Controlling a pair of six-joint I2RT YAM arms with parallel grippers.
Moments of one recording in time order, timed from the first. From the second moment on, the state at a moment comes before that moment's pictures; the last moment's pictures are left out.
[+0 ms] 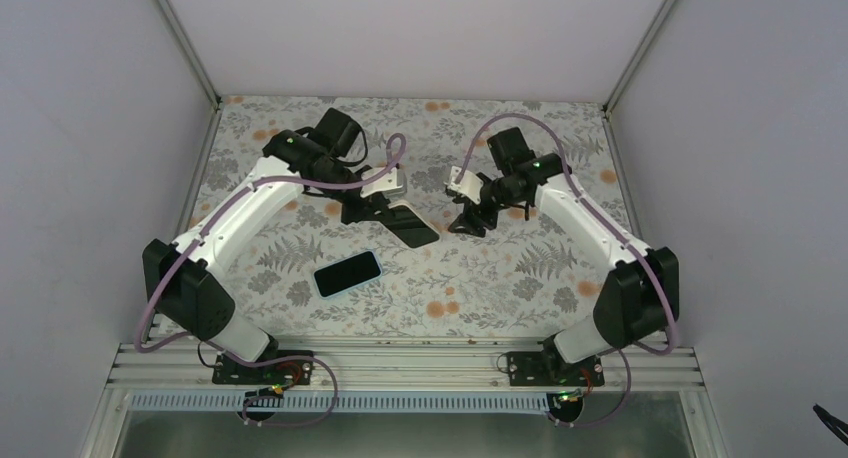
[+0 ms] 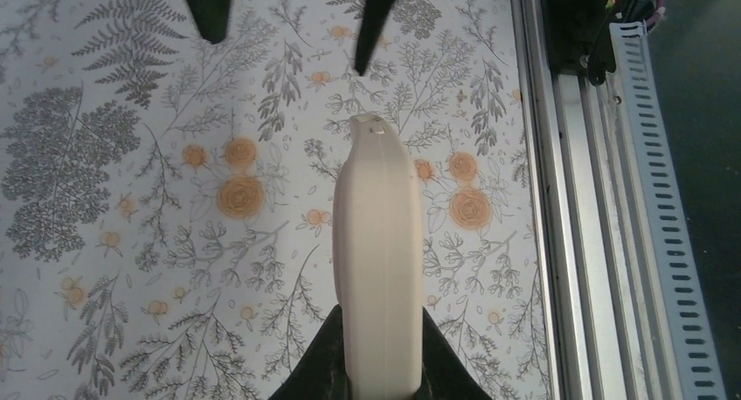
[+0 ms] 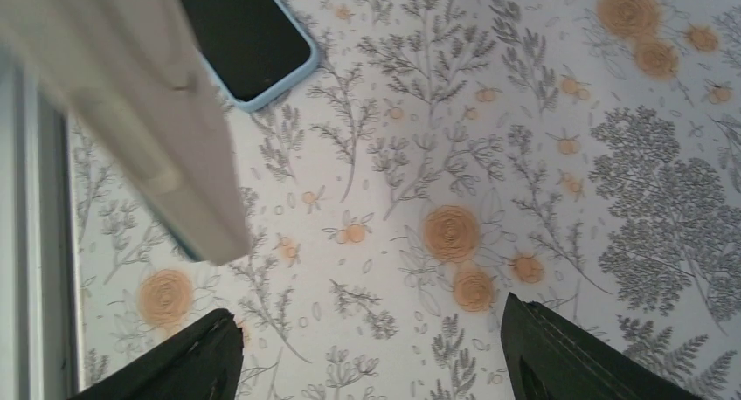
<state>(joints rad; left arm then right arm) -0.52 1.54 1.51 -1.15 0.67 0.82 0.42 1.53 1.28 -0.91 -0.53 -0.83</state>
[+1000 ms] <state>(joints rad) -0.52 1.60 1.54 -1.13 0.67 0.80 0.46 1.51 1.16 -0.78 -0.54 -0.78</state>
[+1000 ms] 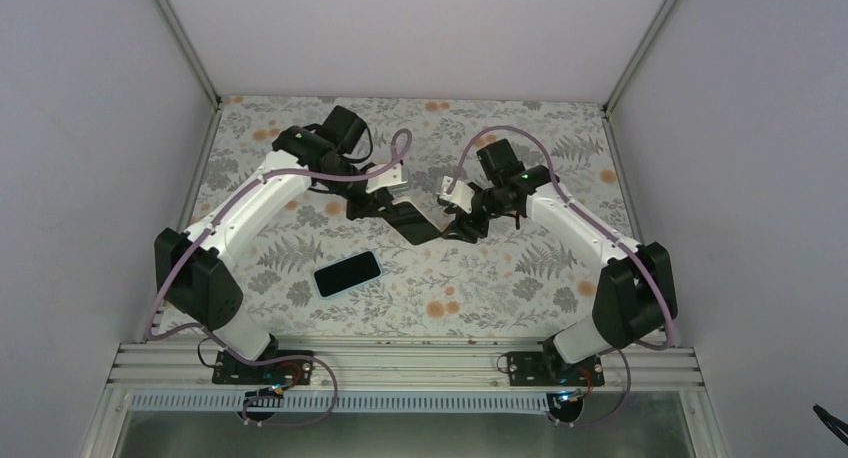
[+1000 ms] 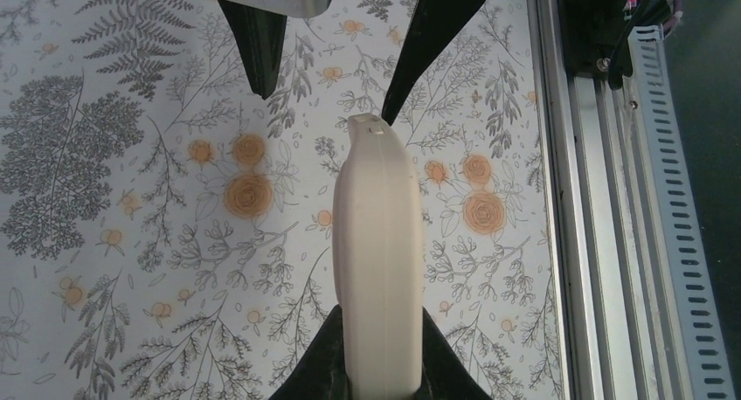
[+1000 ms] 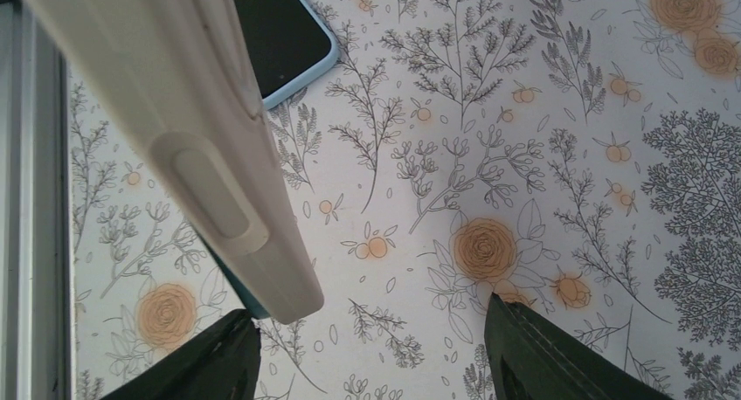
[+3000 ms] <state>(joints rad) -0.52 1.58 1.51 -1.12 0.68 0.80 0.43 1.51 1.16 -0.80 -0.59 -0.80</state>
